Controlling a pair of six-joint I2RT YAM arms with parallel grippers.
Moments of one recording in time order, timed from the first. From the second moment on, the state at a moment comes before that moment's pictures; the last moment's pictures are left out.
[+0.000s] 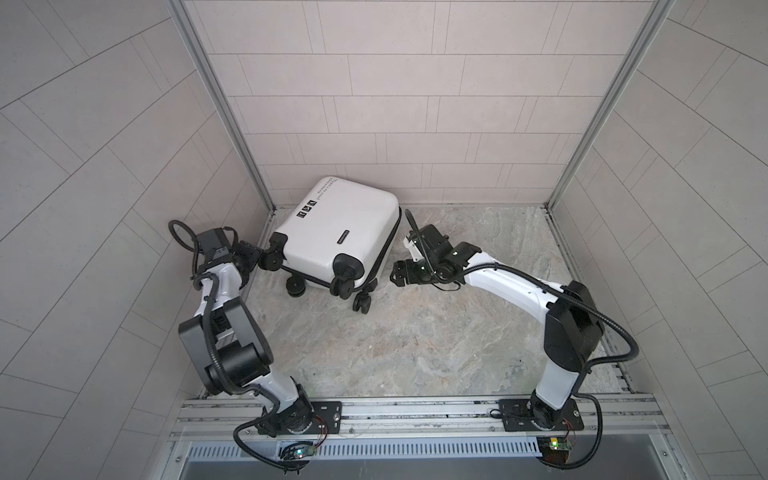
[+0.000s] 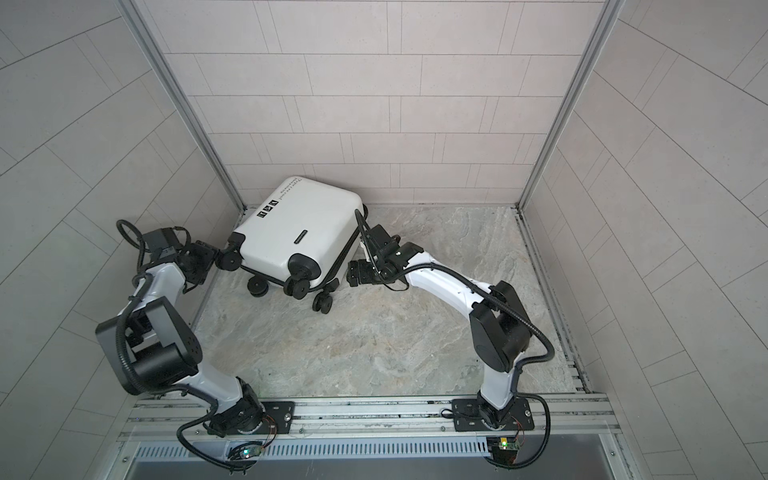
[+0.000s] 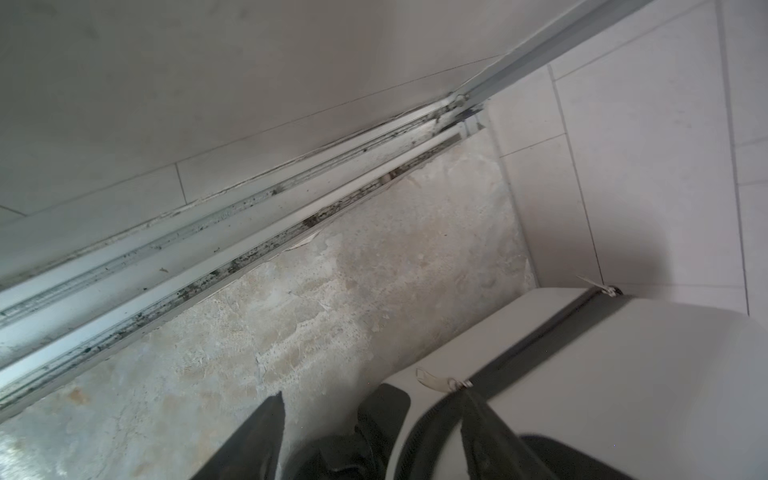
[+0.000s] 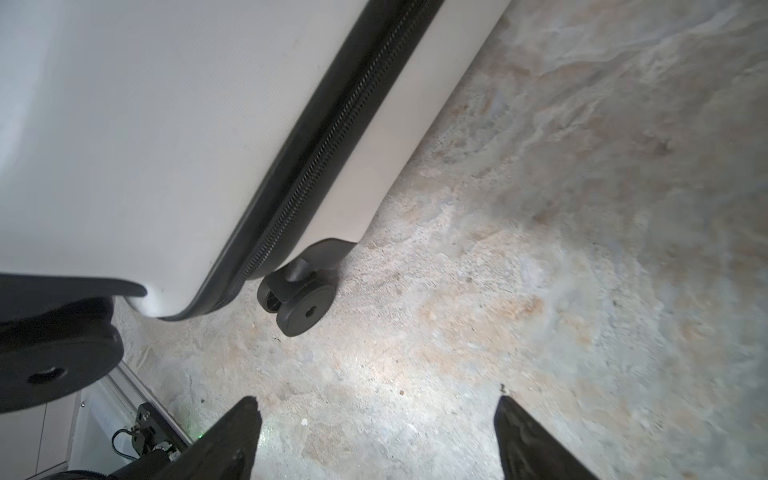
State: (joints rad) left arm 0.58 1.65 1.17 -0.38 0.27 -0.72; right arm 0.69 1.75 1.45 -0.62 -0.18 0.55
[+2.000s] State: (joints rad) left arm -0.03 1.07 0.98 -0.66 0.25 -0.60; right arm 0.55 1.77 1.74 -0.96 0.06 0.20
